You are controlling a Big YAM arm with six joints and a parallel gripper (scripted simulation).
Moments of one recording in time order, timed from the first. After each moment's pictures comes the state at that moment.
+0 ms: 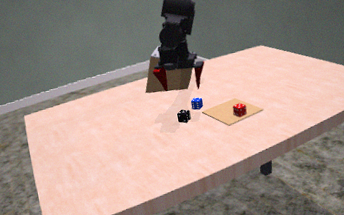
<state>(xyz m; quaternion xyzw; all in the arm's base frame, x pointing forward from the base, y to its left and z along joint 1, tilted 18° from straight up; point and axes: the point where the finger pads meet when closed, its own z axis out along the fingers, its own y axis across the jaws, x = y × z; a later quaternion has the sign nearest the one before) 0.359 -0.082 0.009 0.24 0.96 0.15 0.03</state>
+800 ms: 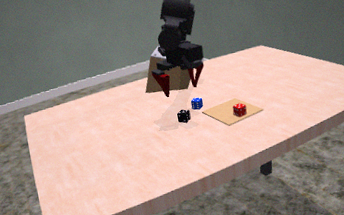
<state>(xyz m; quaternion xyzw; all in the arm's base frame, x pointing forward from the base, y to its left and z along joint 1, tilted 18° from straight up) 0.357 -0.083 0.001 -0.13 0.98 0.13 0.08</state>
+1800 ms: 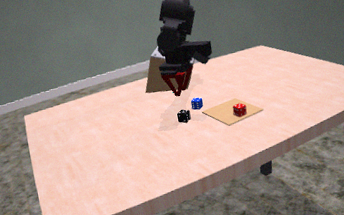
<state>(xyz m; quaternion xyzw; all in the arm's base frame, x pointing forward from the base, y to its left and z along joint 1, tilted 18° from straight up) 0.356 -0.084 -0.004 -0.43 0.89 0.10 0.12</state>
